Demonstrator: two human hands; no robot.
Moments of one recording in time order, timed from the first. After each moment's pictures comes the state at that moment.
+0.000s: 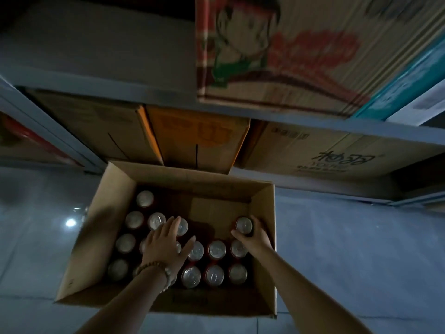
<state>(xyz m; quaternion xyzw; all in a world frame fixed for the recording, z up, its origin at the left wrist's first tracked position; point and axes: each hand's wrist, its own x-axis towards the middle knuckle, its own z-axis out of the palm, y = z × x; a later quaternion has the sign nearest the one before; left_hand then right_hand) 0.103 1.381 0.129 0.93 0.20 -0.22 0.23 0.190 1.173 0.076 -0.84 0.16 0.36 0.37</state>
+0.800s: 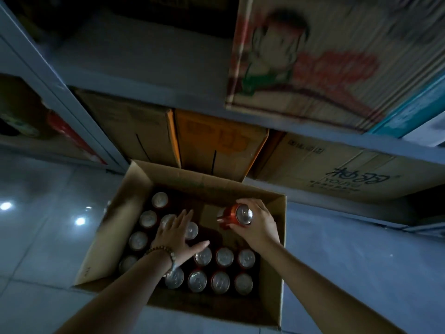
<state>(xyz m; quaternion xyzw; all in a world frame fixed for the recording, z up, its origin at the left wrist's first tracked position) 0.112 1.401 0.136 0.91 0.17 -0.28 0.24 0.209 1.206 0.149 -0.91 -0.13 0.19 0.33</state>
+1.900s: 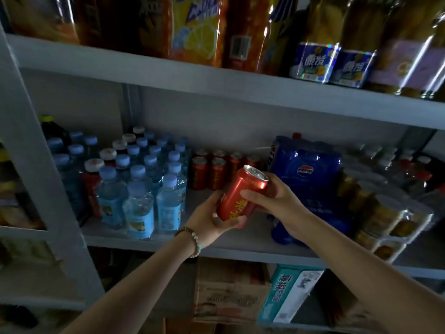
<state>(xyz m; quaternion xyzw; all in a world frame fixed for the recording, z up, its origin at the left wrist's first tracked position) 0.276 1.387 0.850 0.83 -0.05 0.06 0.55 0.317 1.220 0.911 -0.77 -0.15 0.11 0.61</state>
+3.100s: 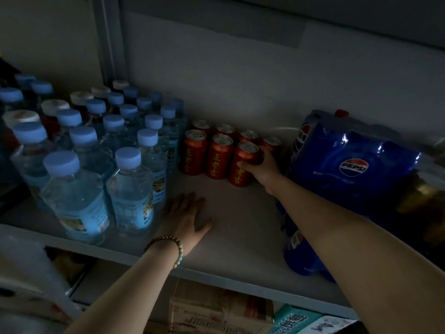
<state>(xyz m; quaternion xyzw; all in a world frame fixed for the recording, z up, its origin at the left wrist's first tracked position) 0.394 1.418 0.708 0.98 0.11 0.03 0.15 0.560 1.277 0.787 -0.79 -0.12 0.09 0.60</state>
